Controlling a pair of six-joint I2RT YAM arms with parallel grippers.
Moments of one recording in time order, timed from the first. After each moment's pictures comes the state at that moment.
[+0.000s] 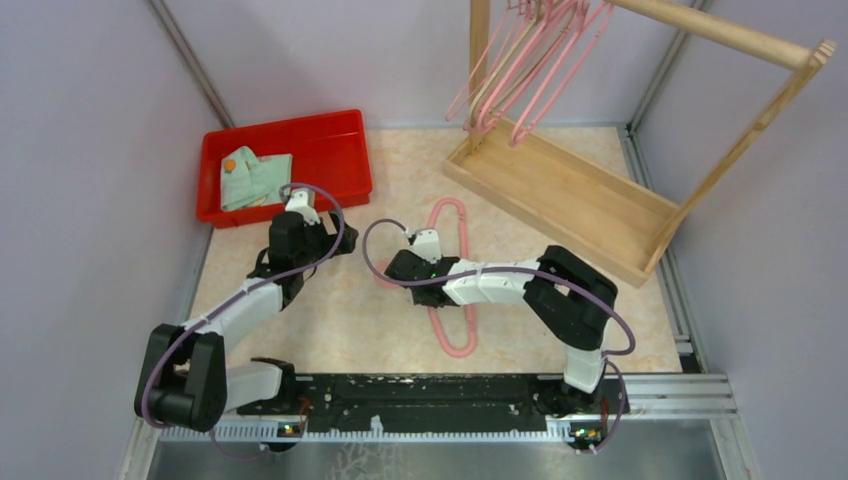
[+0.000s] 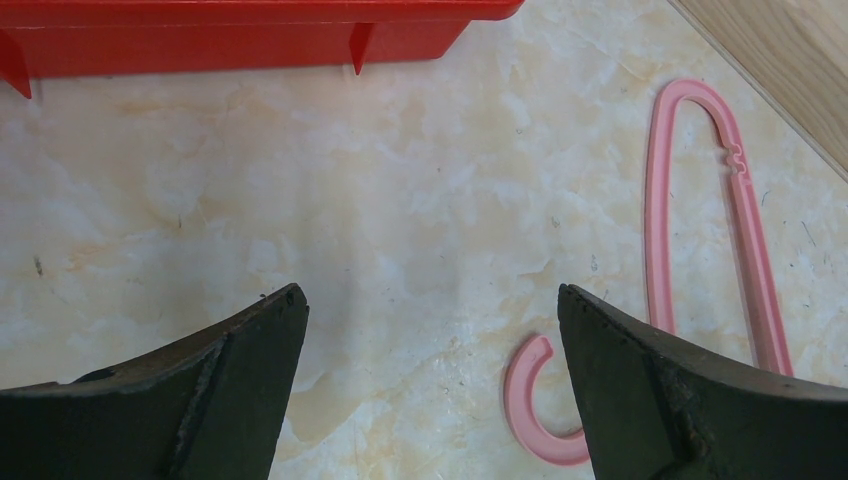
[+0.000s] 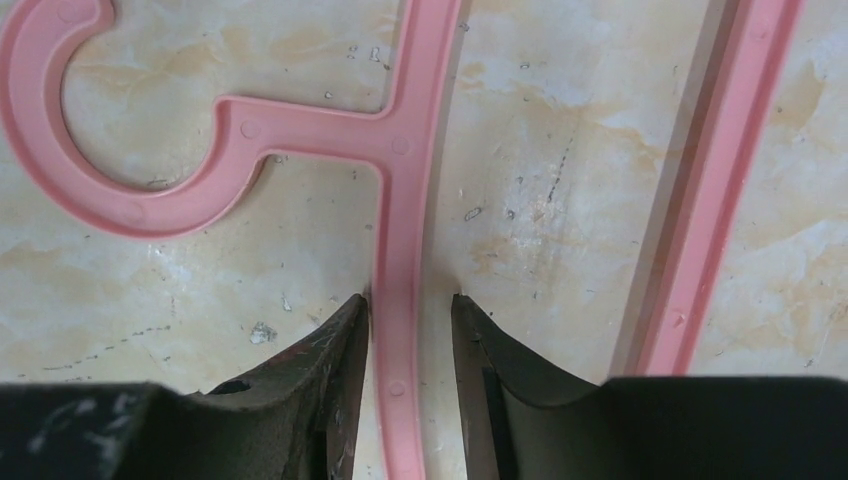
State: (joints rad) left arm -0.23 1.21 0.51 0.26 0.03 -0.38; right arm 1.07 1.83 1.10 -0.41 0.50 0.75
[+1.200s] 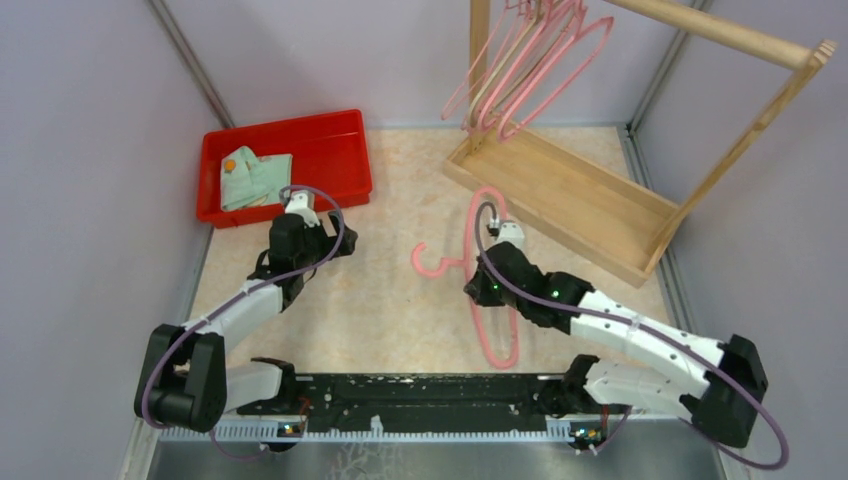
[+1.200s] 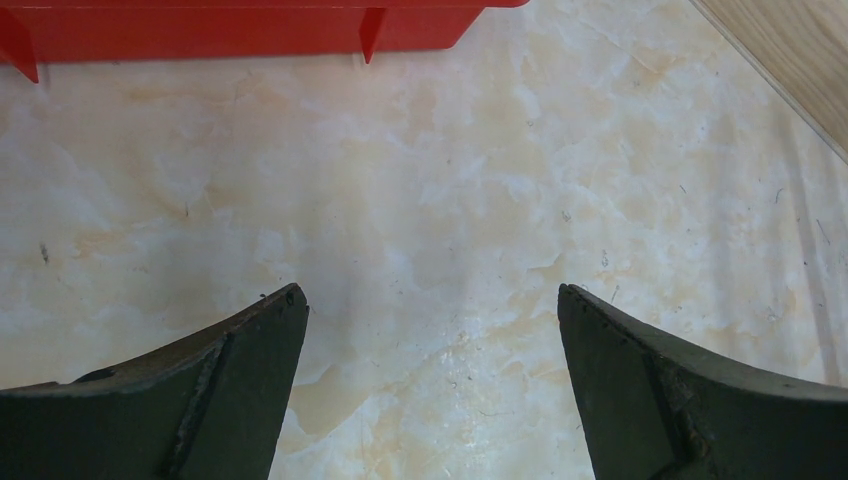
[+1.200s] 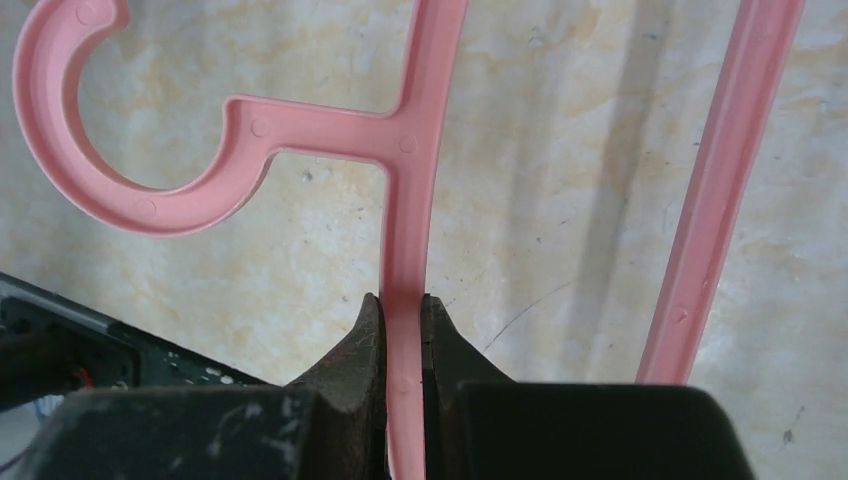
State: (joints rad) left arm -0.23 1.21 0.49 0.27 0.02 -0.37; right arm 0.94 1.04 0.75 -0.50 0.27 0.75
